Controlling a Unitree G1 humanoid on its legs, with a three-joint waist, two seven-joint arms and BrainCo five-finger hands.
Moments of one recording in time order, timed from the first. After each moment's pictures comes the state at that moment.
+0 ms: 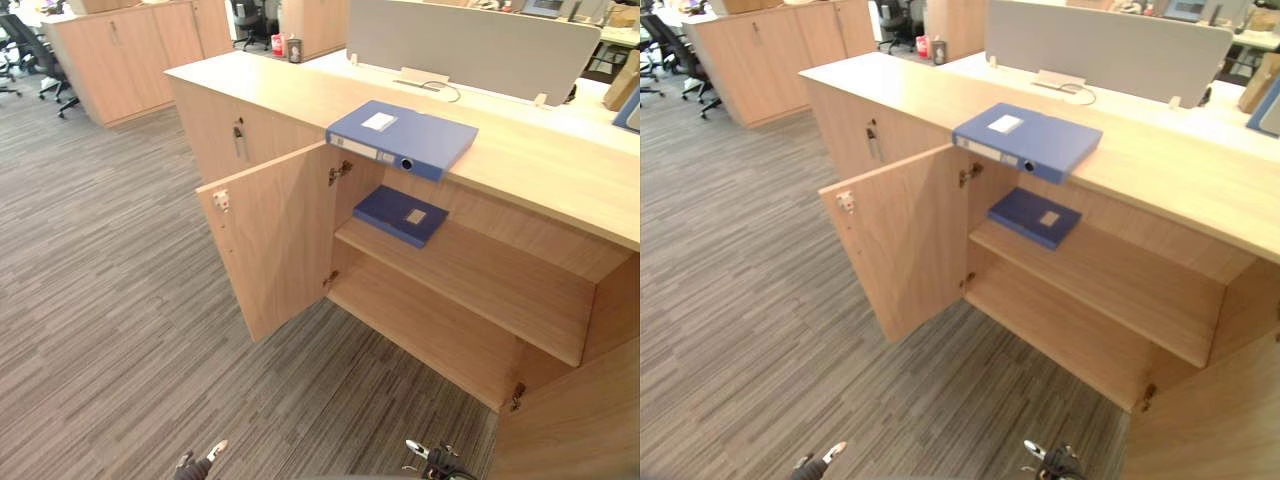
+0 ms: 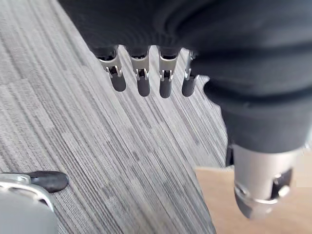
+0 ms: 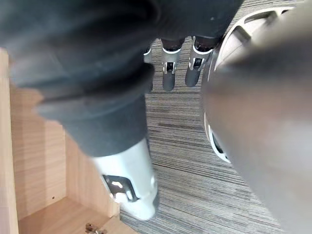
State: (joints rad) left arm 0.09 0.07 0.19 1.07 -0.12 -0.14 0.17; right arm 0.01 -0.04 -0.40 1.15 0.17 -0.07 -0.05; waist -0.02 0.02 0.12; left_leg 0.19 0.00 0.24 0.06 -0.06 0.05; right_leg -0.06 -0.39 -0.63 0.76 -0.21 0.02
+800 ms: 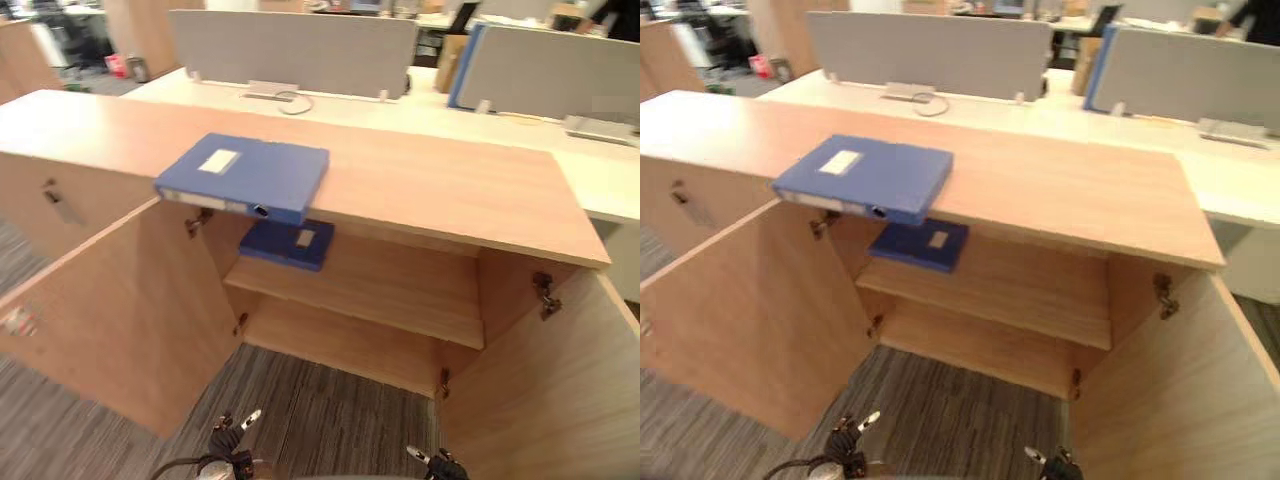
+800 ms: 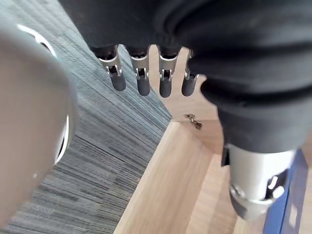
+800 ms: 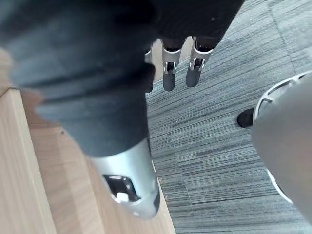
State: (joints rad) left arm 0.09 -0.01 0.21 0.94 -0.08 -0.13 0.12; right arm 0.03 -0.03 -0.38 1.15 0.21 -0.04 -0.05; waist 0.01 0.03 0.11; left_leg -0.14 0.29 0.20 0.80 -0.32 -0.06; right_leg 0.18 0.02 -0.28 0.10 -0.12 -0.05
